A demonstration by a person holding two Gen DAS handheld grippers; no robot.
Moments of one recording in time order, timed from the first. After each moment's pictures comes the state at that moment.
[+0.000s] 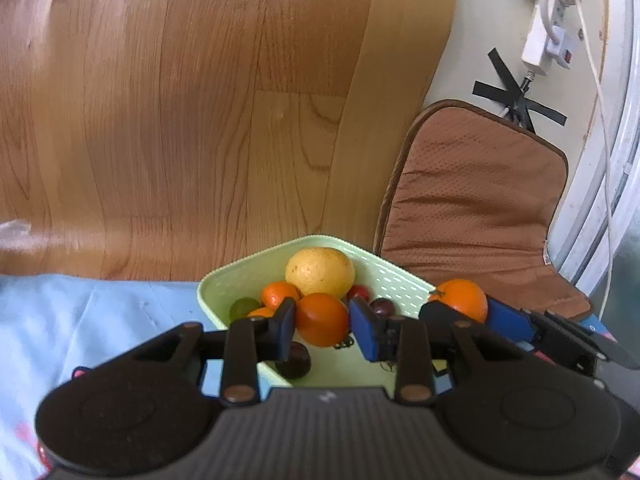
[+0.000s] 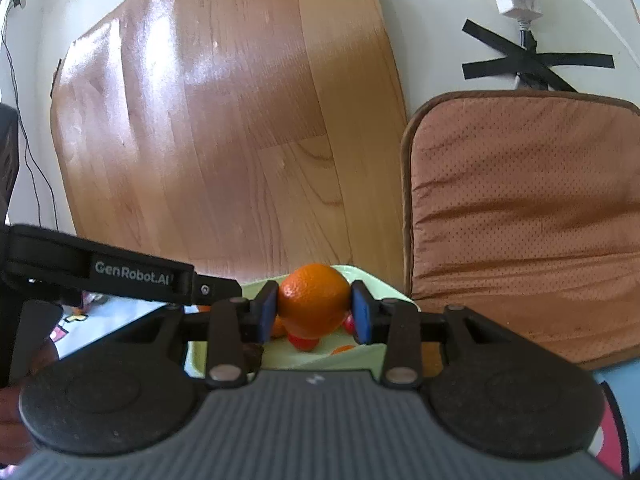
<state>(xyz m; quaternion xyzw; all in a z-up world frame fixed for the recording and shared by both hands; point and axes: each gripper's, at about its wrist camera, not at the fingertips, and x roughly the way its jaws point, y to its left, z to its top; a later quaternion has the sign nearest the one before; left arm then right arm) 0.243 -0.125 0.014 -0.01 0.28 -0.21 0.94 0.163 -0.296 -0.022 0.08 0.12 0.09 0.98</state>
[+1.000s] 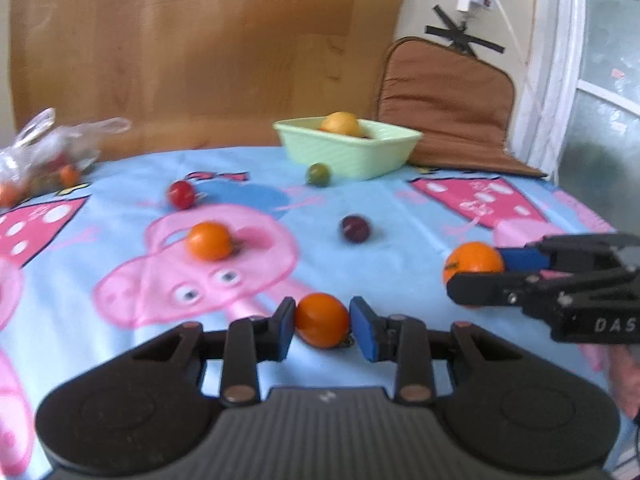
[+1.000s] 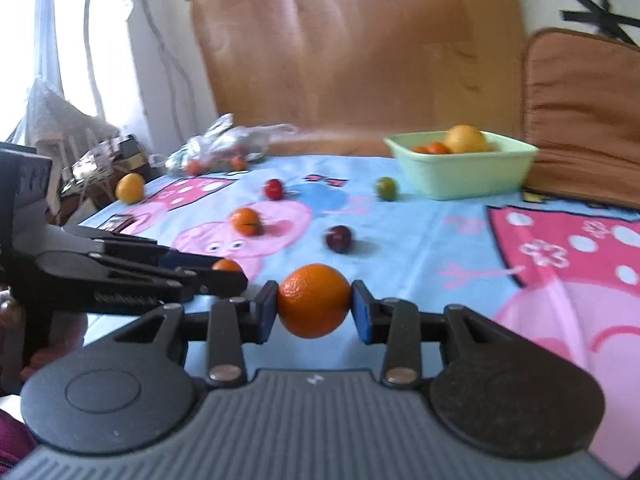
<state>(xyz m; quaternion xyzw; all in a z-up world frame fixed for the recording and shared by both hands) 0.026 -0.003 -0.049 0.03 0.30 -0.21 0.93 0.001 -0.219 -0.042 0.03 0.25 0.24 0.94</state>
